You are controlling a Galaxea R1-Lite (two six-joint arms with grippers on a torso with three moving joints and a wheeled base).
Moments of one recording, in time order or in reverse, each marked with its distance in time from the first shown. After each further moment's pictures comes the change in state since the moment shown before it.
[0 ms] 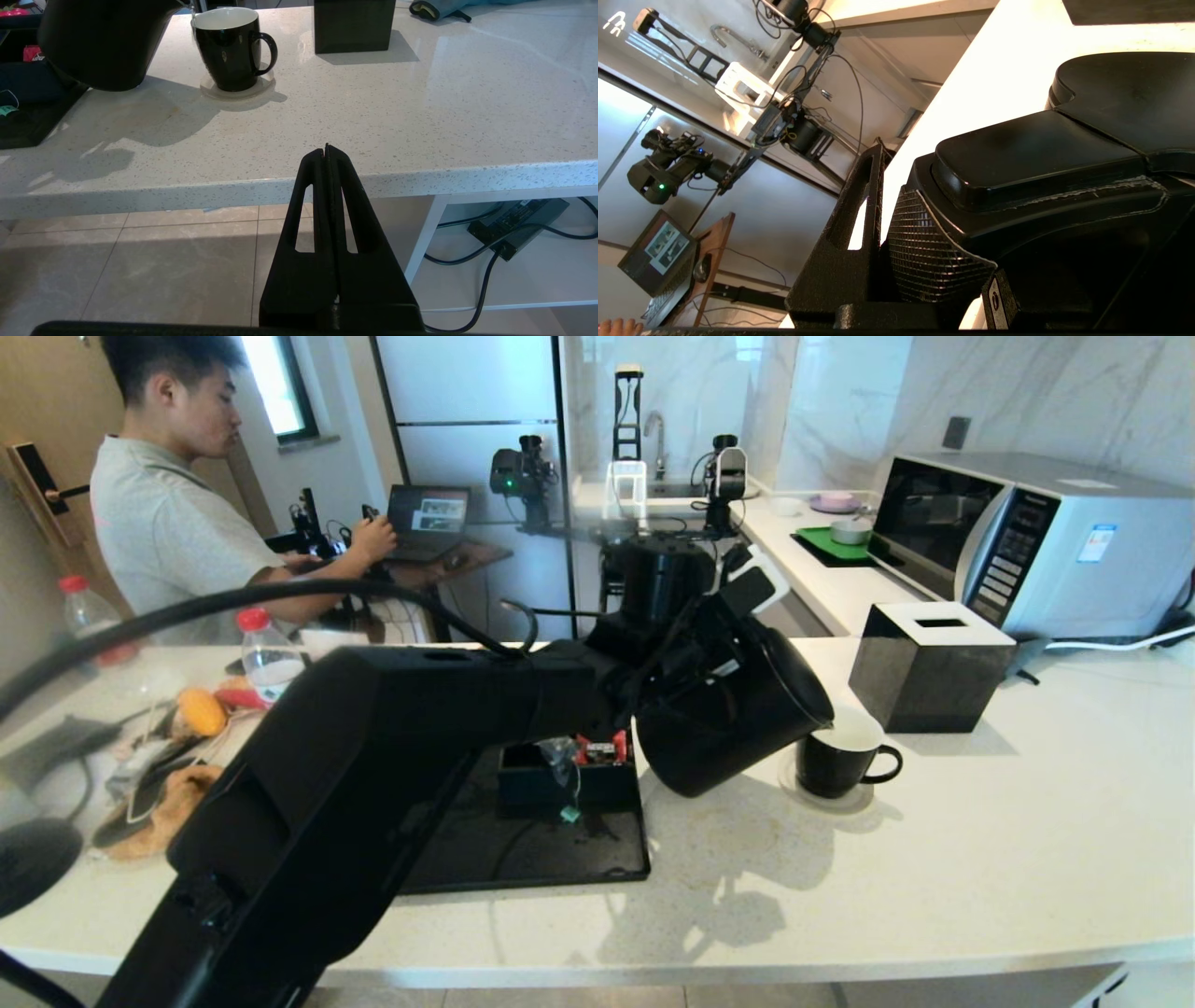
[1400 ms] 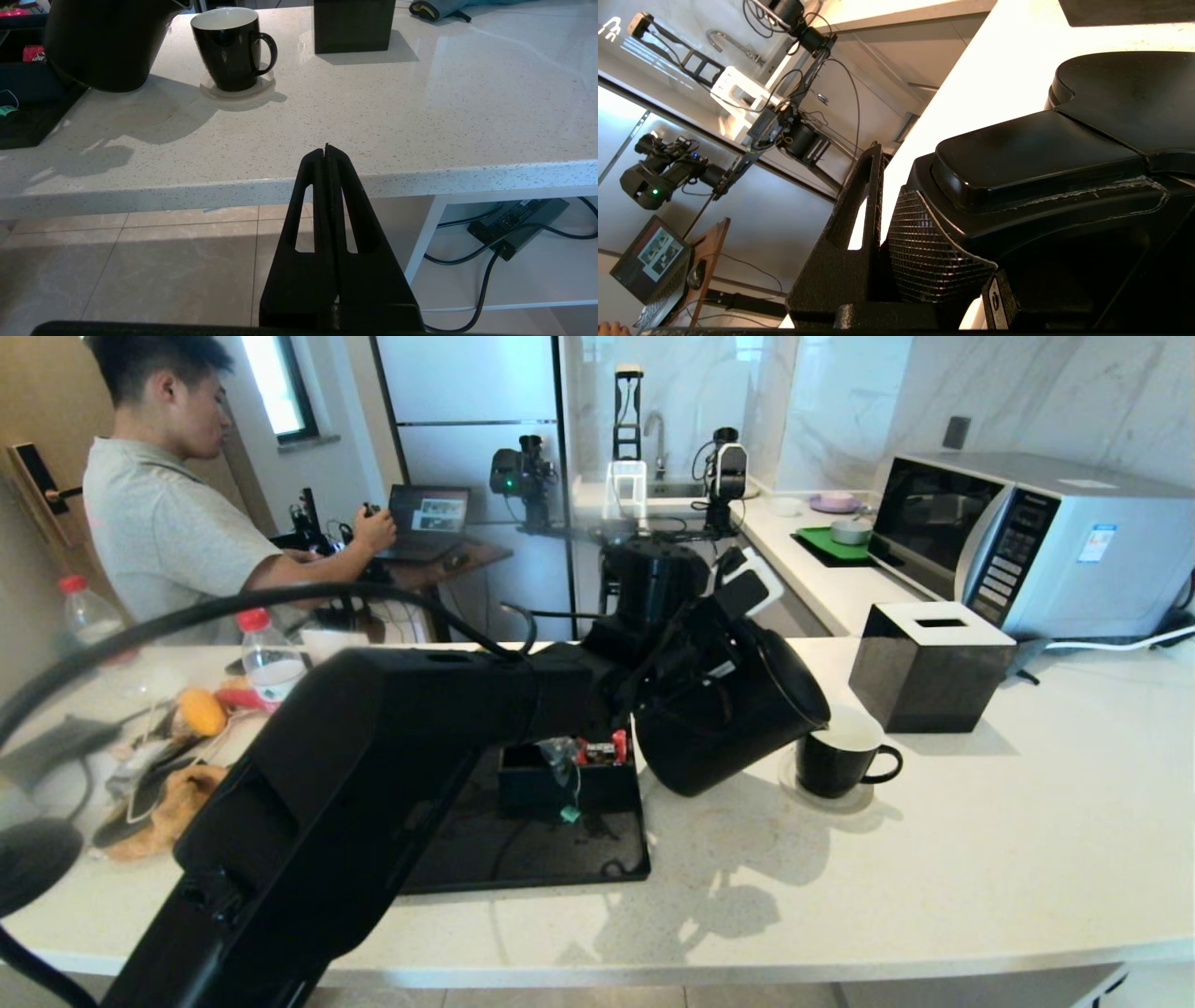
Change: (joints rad) left arm 0.012 0.013 0.000 -0.016 -0.032 -0.002; right arm 0.000 0.000 0.000 0.000 0.000 0.000
